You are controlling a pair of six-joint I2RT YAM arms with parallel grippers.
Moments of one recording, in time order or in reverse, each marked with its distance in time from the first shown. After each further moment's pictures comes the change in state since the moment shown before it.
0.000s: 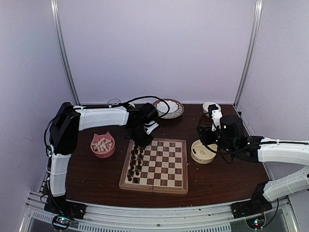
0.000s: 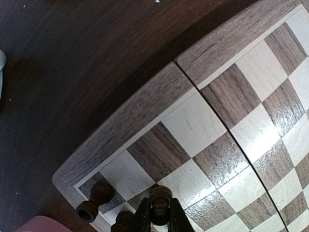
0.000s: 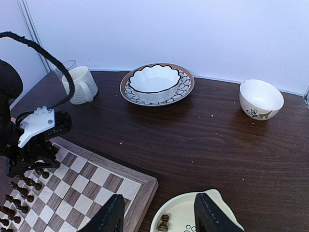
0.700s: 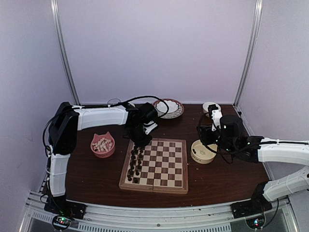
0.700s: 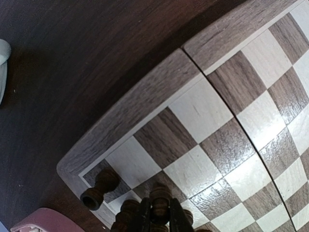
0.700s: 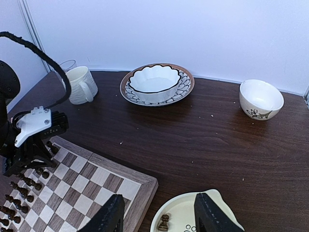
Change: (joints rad) left arm 0.000 -0.013 0.000 -0.037 -0.018 0.000; right arm 0.000 0.000 0.000 0.000 0.000 0.000
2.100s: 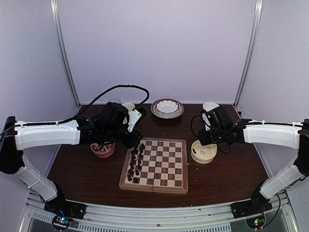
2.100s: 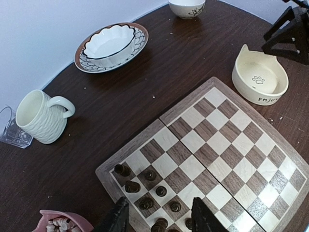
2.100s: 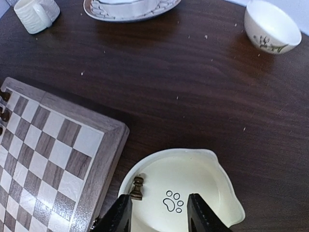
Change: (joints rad) left arm -0.087 -0.643 -0.637 0.599 -0.043 0.014; right arm -0.123 0.249 0.260 -0.438 -0.145 0.023
